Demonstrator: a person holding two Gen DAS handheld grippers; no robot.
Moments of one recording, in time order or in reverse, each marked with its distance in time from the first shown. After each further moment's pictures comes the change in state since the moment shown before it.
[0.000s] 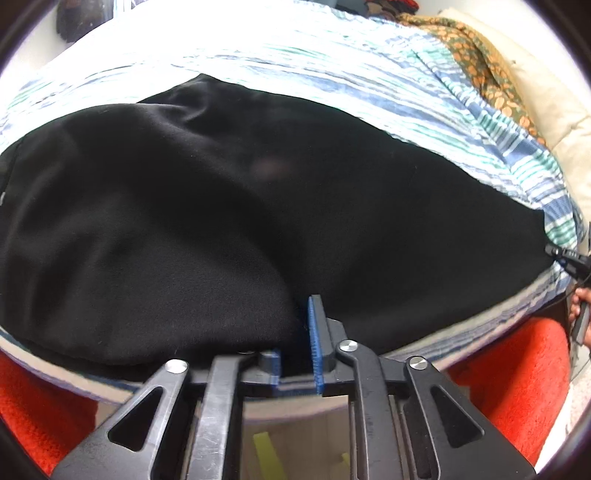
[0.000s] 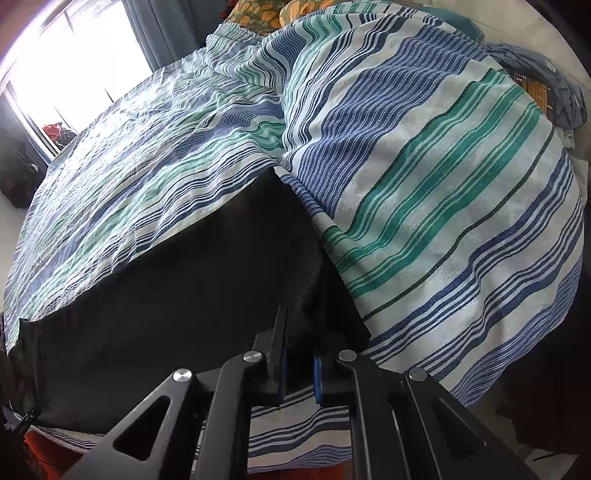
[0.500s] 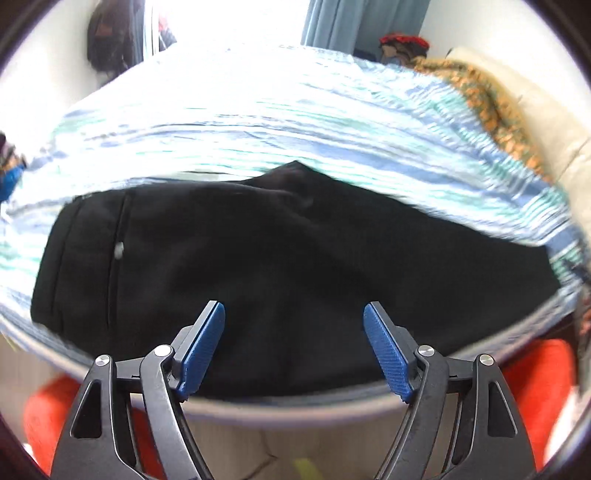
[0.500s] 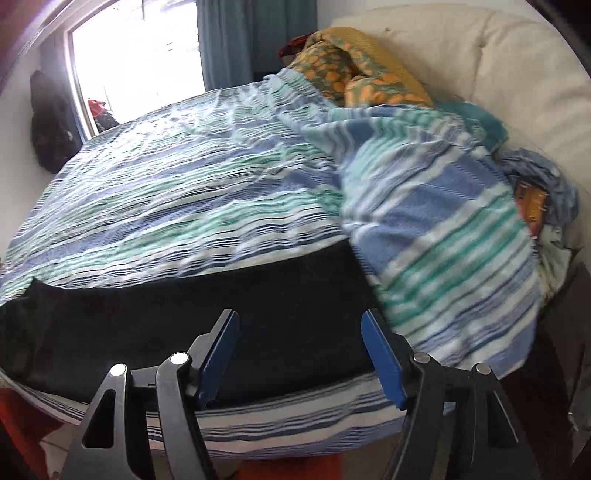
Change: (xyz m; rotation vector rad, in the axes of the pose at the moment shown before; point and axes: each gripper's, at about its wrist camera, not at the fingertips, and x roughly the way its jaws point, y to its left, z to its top) left arm -0.064 0.081 0.025 0.009 -0.200 0.120; right arm -0.059 0.090 -0.012 -0.216 -0.156 0.063
